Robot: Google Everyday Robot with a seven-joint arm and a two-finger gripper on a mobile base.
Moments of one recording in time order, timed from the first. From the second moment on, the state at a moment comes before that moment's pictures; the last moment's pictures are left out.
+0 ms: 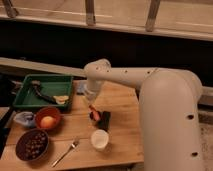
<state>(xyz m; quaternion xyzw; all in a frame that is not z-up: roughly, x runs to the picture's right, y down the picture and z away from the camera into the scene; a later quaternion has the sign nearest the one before) -0.079 0.081 0.831 -0.38 0.02 0.39 0.84</state>
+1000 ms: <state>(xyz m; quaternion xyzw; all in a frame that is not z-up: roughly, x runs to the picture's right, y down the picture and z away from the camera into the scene) -0.070 0.099 0.831 -0.40 0.03 0.40 0.83</state>
